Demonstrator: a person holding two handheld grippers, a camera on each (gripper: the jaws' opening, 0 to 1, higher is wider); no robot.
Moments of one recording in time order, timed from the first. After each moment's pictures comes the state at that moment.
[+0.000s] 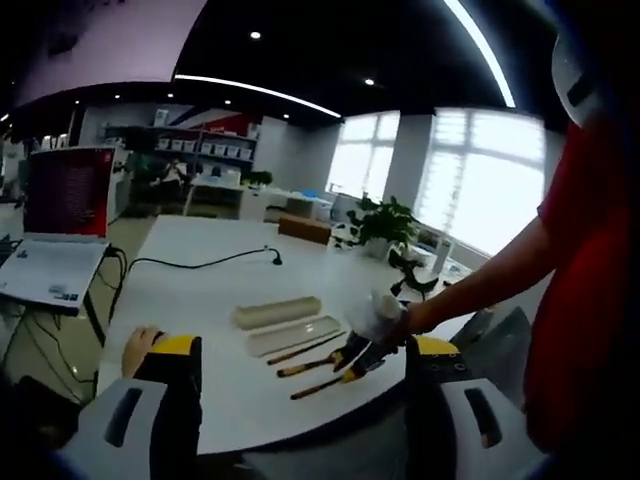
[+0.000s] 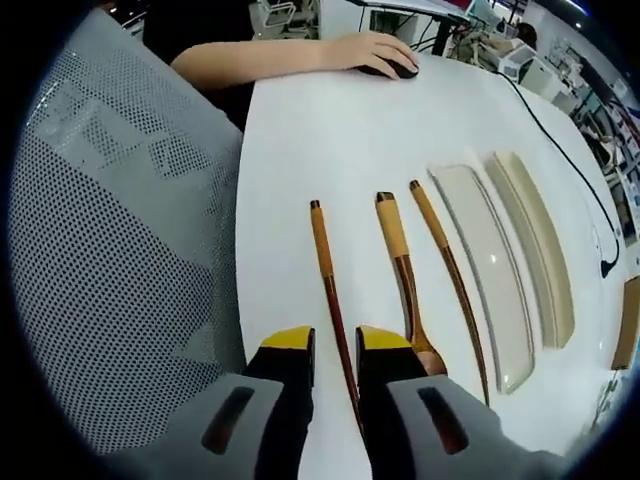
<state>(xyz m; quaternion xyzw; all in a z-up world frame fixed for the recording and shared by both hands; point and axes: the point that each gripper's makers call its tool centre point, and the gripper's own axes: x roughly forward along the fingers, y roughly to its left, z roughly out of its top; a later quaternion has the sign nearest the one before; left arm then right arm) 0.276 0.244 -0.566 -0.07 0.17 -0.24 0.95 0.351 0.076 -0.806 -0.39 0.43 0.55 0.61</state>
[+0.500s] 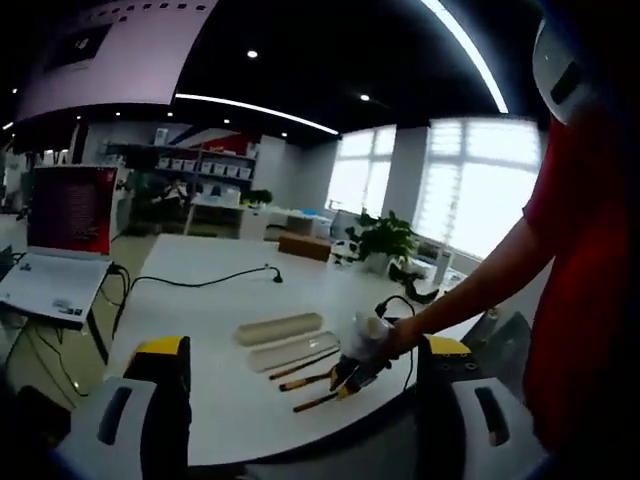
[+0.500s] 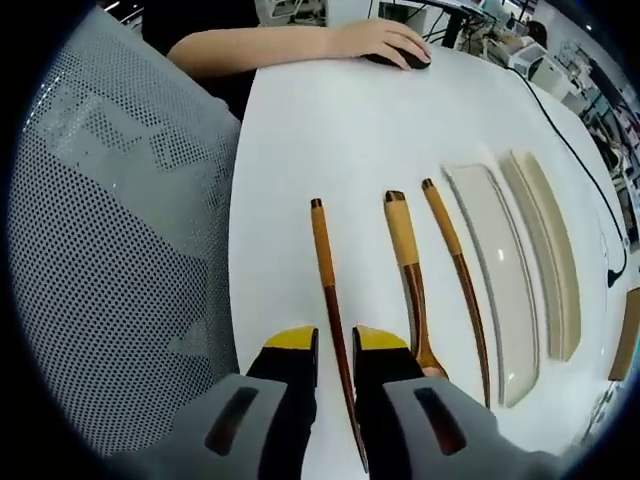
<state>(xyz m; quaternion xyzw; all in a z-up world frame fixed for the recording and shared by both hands) 0.272 0.244 -0.554 -0.06 0.13 -0.24 0.96 0.354 0.079 -0.820 -0.42 0.44 0.54 0.58</state>
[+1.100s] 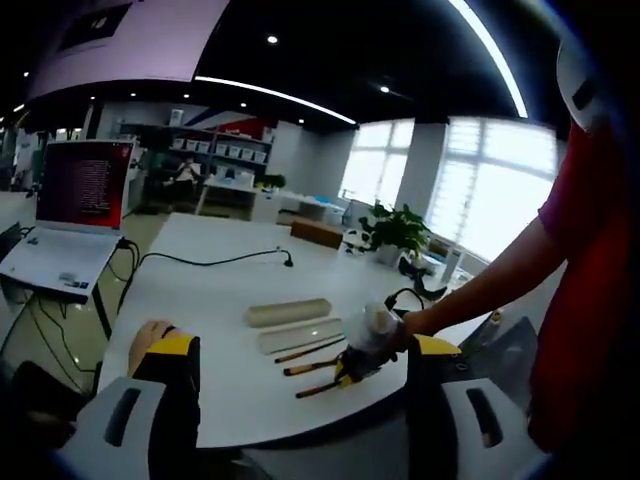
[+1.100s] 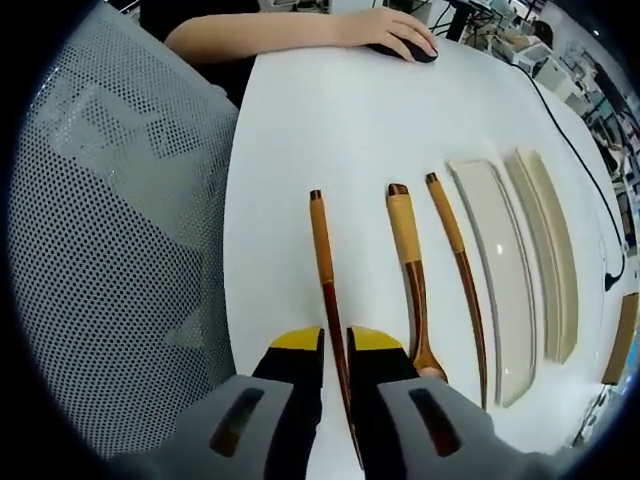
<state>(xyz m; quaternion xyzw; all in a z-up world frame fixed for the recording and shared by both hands) 0.275 0.253 -0.572 -0.09 0.17 -0.22 0.96 0.355 0.079 -0.822 -0.43 0.44 0.54 0.57</state>
